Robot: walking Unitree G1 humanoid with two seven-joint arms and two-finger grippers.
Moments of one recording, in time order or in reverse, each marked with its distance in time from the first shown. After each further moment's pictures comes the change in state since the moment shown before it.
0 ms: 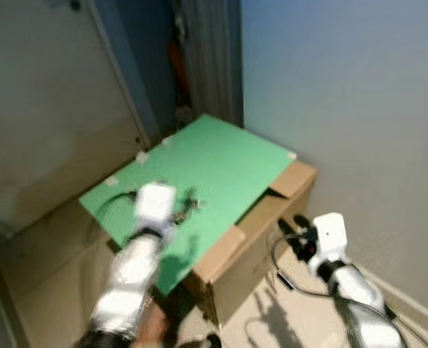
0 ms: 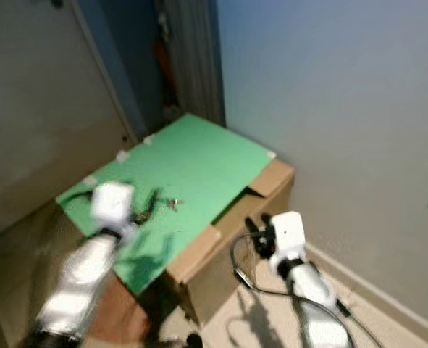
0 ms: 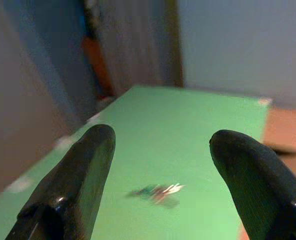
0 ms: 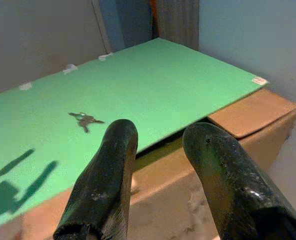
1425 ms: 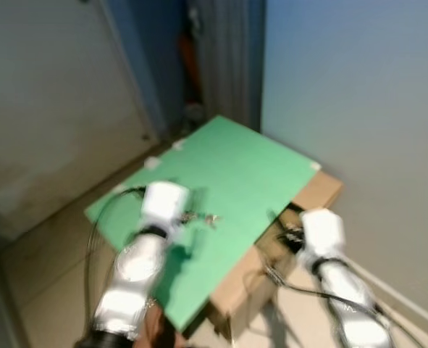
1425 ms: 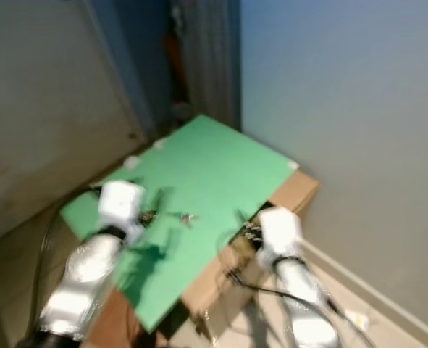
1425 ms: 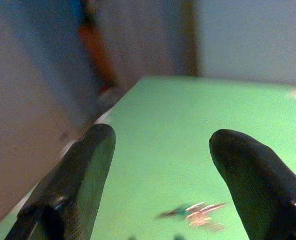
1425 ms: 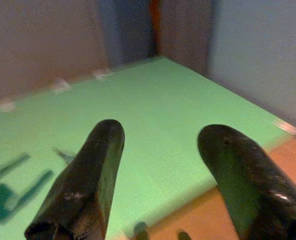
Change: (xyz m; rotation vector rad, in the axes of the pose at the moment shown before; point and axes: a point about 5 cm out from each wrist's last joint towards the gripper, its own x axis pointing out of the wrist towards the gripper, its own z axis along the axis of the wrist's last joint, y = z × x) left arm 0.008 -0.014 0.010 0.026 0.020 -0.034; right arm 0.013 0.016 0.012 -0.088 -0.073 -0.049
